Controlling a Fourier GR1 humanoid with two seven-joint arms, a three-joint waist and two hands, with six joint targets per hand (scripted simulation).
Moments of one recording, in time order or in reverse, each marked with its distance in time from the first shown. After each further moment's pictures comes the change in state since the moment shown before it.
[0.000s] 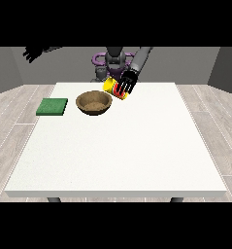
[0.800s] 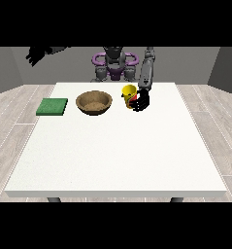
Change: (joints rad) left arm 0.247 0.021 0.469 -0.194 0.683 -0.309 -0.660; right arm -0.009 0.035 0.026 -0.285 -0.008 -0.069 0.019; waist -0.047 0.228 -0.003
